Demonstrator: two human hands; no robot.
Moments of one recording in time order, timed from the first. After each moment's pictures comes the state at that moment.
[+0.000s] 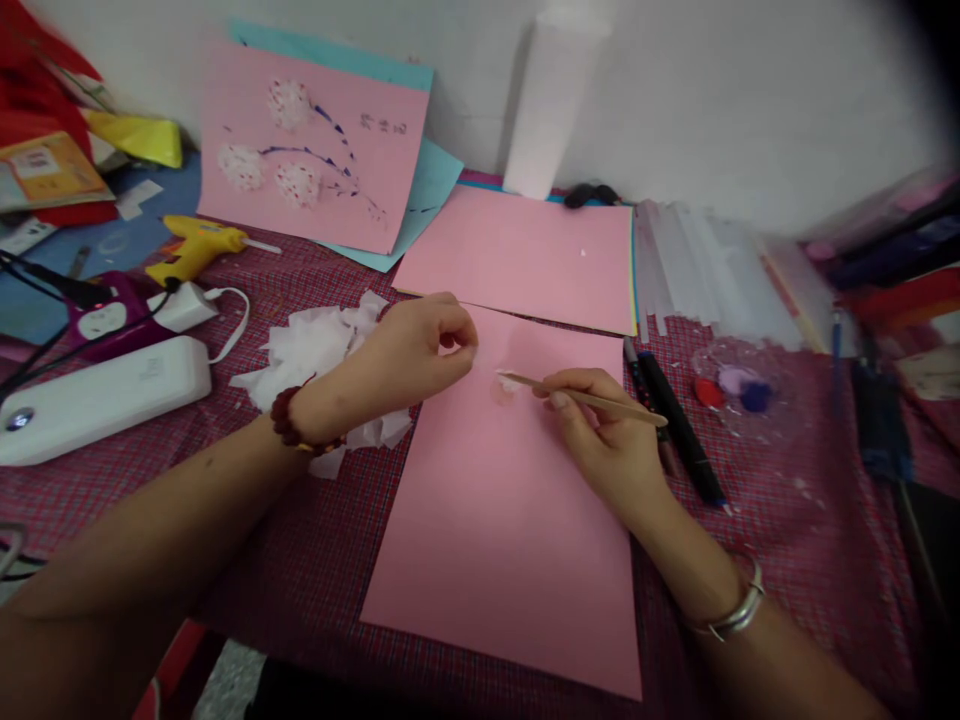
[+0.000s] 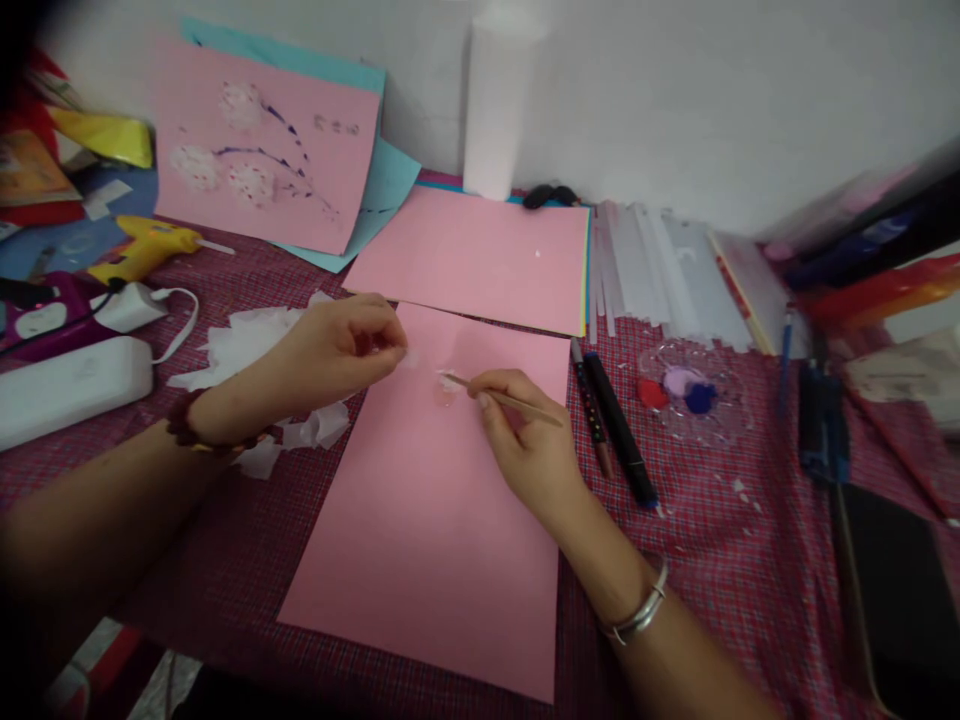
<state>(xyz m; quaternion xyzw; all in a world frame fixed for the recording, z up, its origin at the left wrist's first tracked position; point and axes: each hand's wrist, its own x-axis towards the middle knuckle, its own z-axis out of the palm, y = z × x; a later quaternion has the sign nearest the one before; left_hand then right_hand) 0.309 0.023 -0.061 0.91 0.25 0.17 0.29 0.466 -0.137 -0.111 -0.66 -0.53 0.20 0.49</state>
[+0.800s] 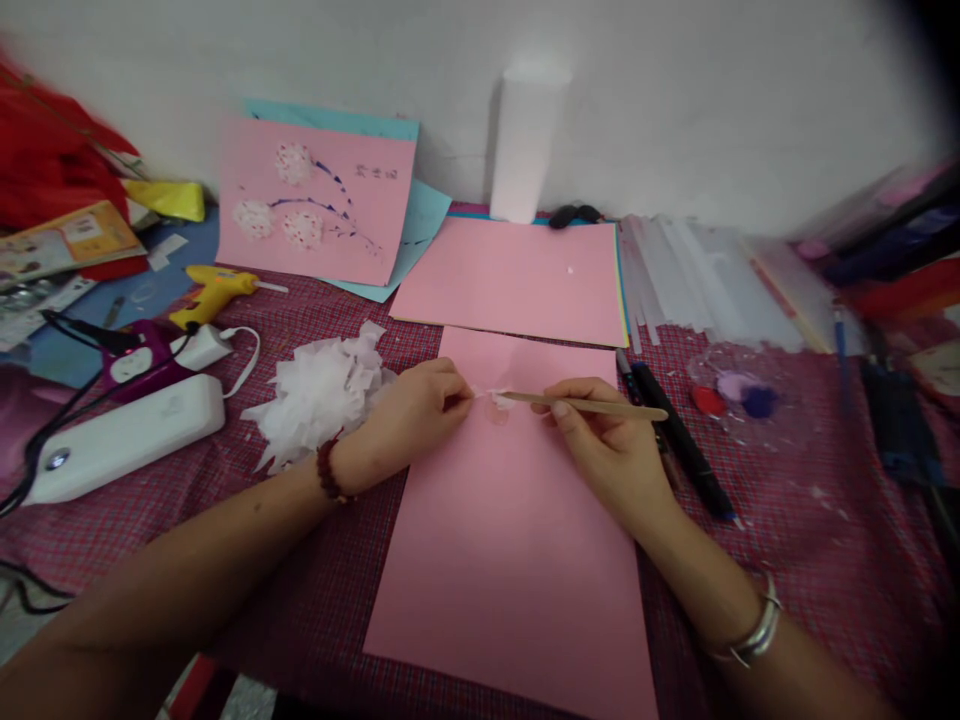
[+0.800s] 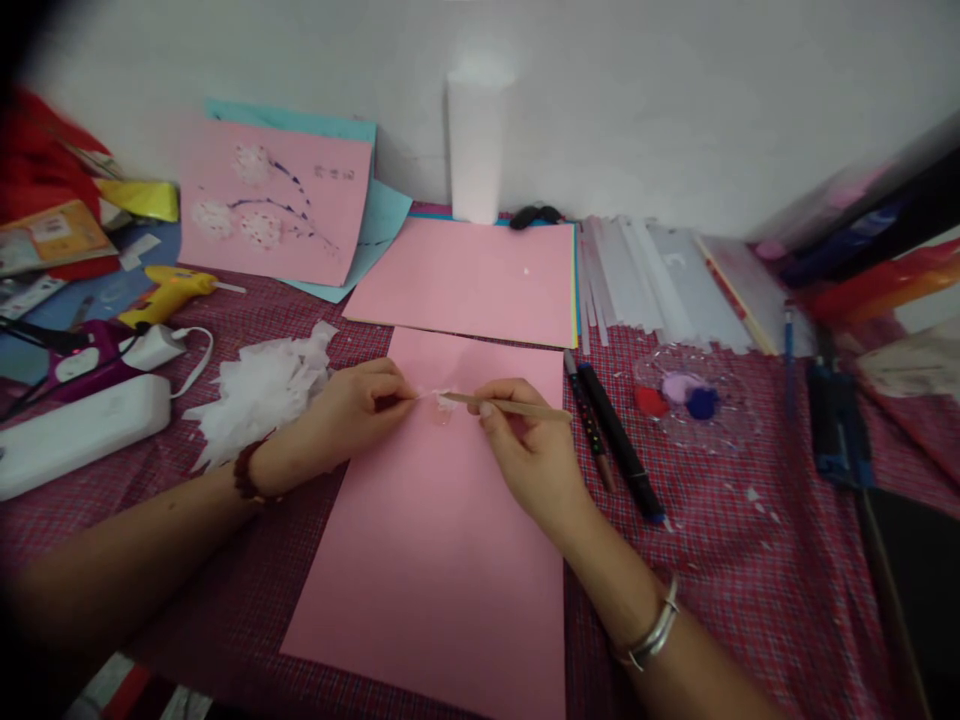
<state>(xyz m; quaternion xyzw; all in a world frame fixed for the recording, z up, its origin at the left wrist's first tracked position) 0.305 0.009 -0.097 0.93 0.24 0.11 0.27 0.469 -0.133 -0.111 -0.63 -0.45 0.27 0.57</state>
